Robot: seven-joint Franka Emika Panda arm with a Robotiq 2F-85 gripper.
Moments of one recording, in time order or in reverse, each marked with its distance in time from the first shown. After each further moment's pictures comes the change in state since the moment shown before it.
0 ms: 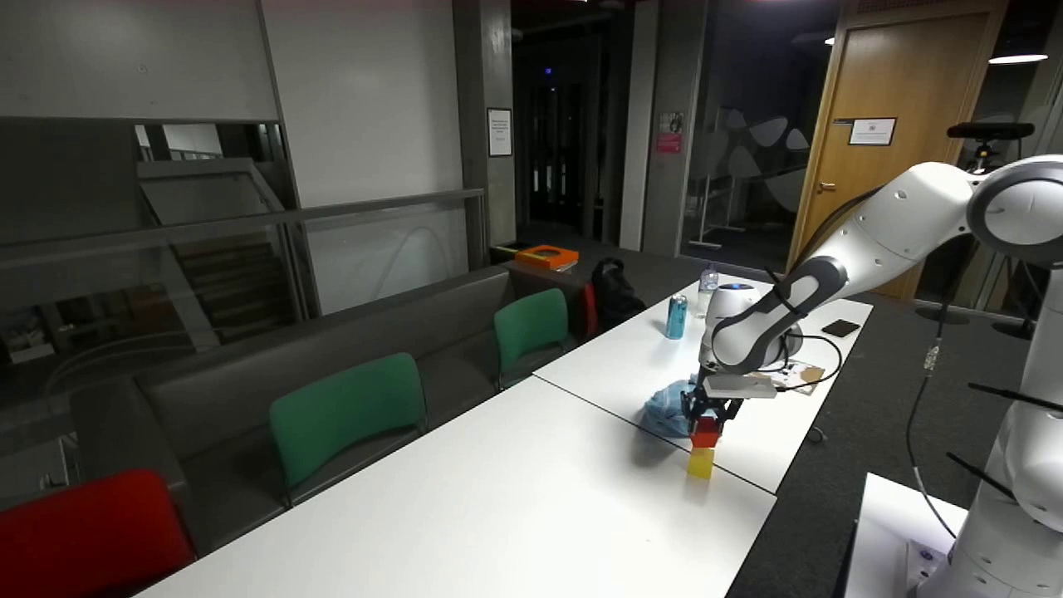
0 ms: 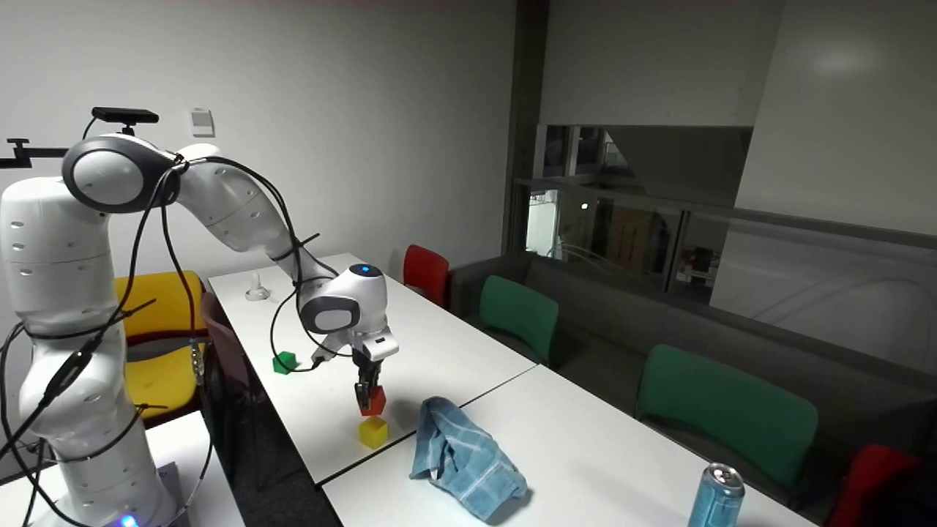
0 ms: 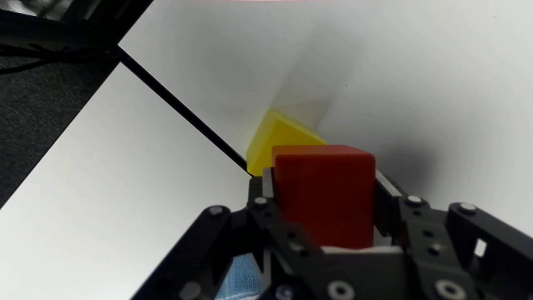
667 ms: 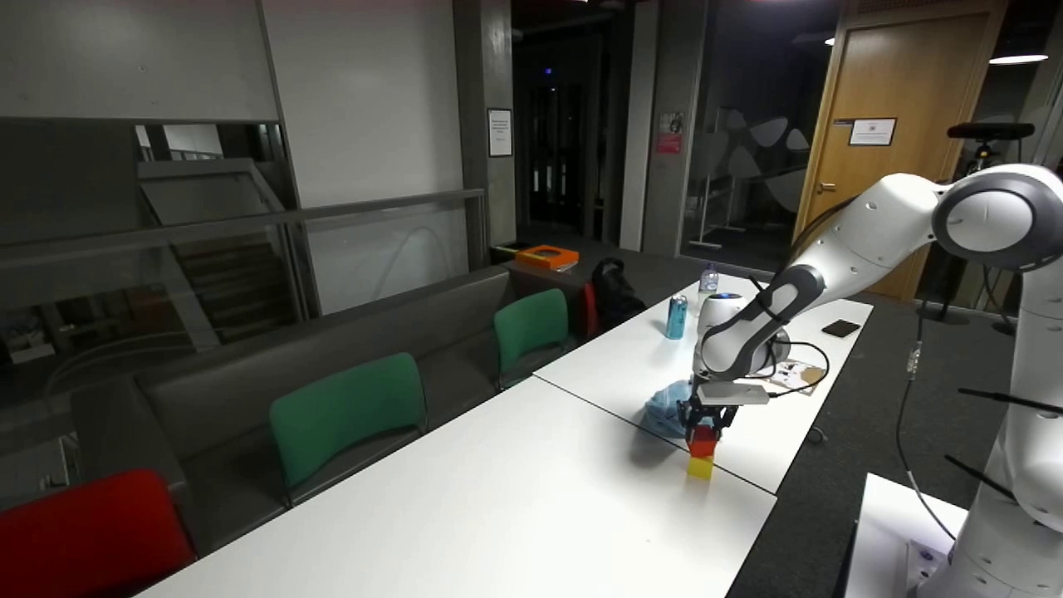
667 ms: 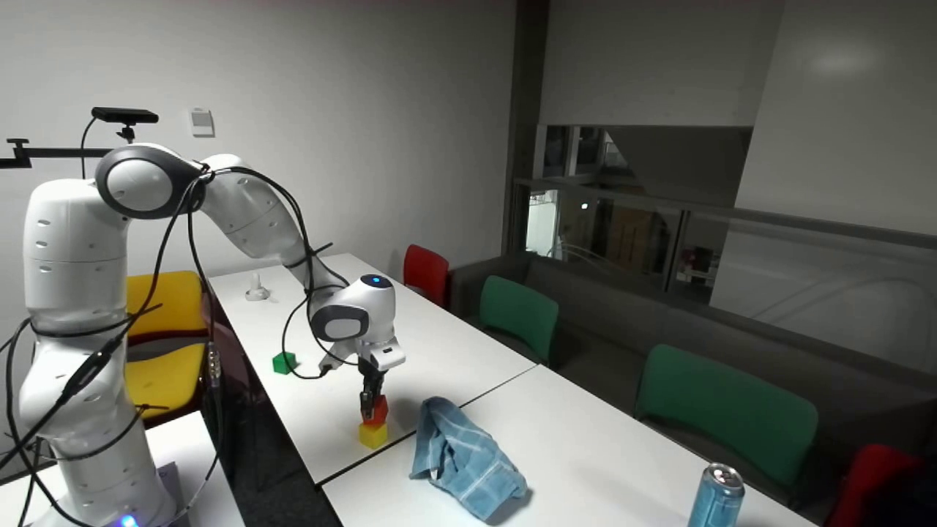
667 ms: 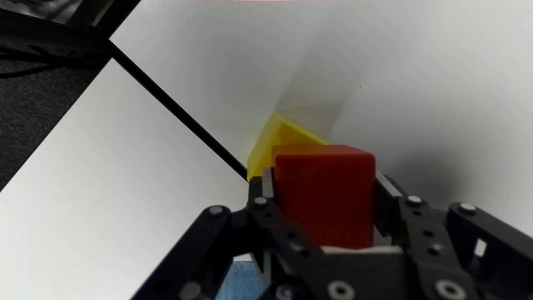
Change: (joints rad) arm 0.000 0.100 -0.003 0.059 0.019 -0.010 -0.031
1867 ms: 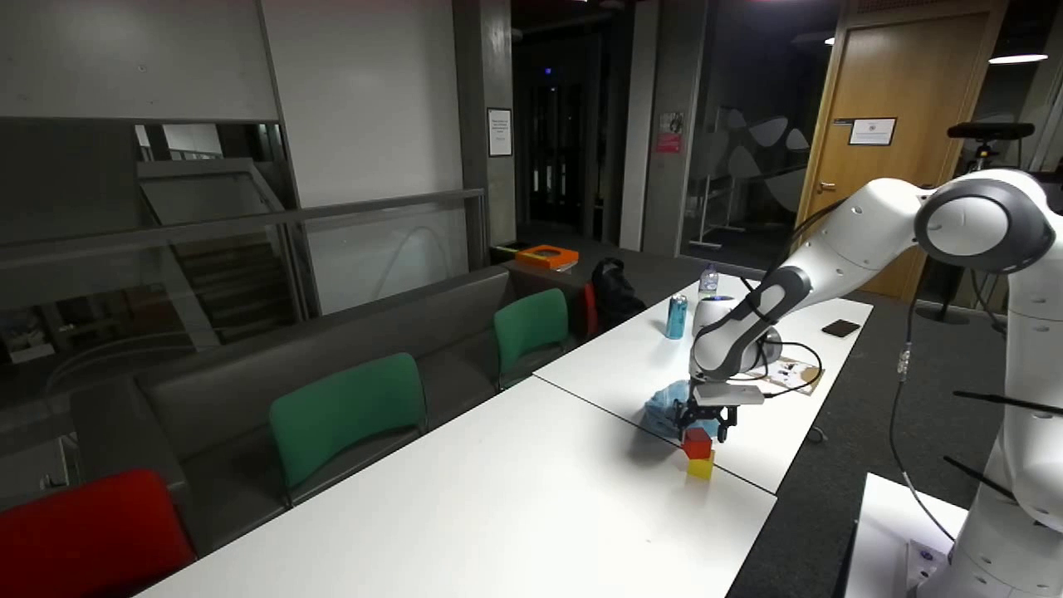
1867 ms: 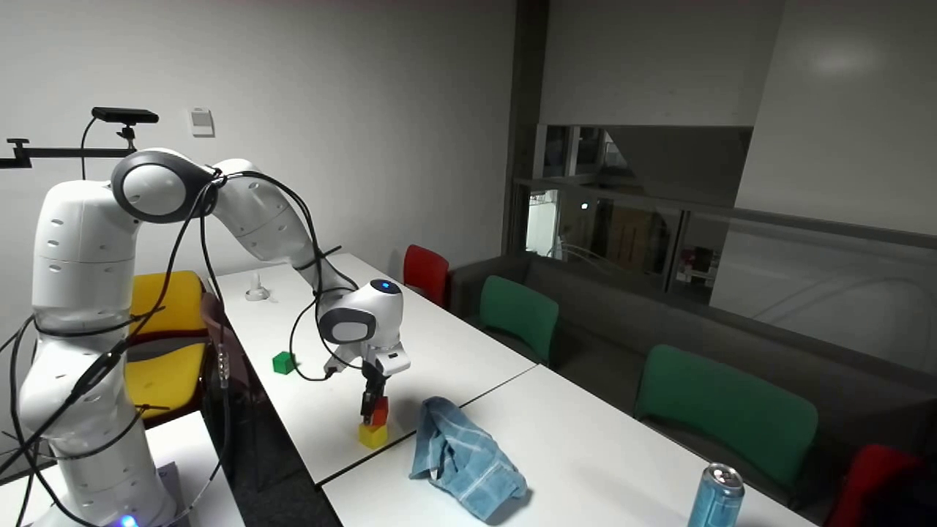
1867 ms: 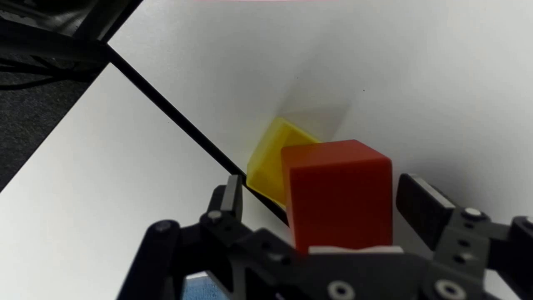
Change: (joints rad) arm 0.000 0.049 -0.008 0.049 0.032 -0.051 -0.025
